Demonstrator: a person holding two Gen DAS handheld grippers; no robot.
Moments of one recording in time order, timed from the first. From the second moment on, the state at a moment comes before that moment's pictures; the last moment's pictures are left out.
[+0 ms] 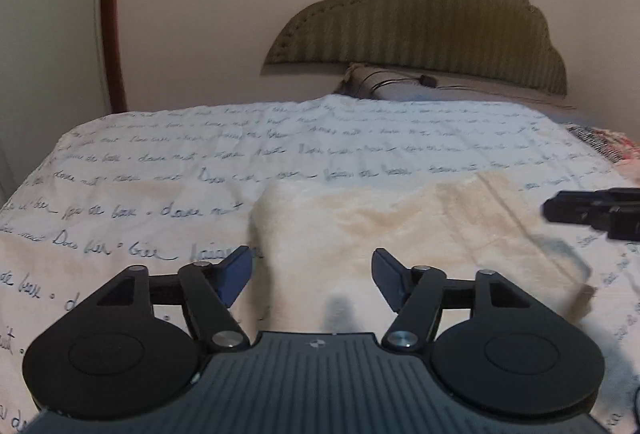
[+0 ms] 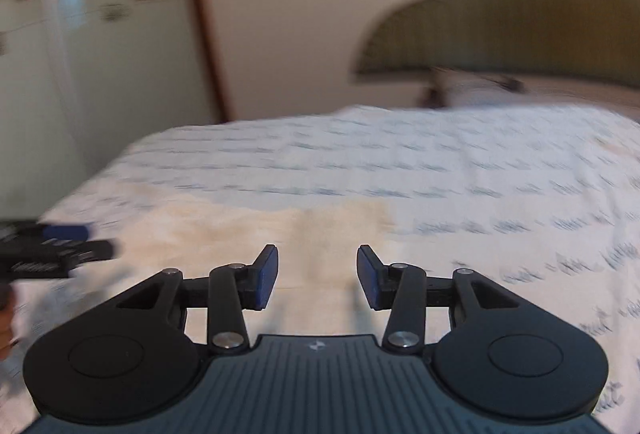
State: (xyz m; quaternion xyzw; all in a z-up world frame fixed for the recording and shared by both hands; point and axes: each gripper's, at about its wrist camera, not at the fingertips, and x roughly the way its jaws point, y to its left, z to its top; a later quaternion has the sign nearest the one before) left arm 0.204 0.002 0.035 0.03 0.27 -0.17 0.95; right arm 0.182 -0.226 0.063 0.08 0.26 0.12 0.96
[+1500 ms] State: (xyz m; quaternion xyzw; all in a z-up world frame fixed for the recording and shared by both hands) left arm 0.156 -0.029 -0.004 0.04 0.34 -0.08 0.94; right arm 0.116 -0.150 0.020 0.04 0.32 0.05 0.94
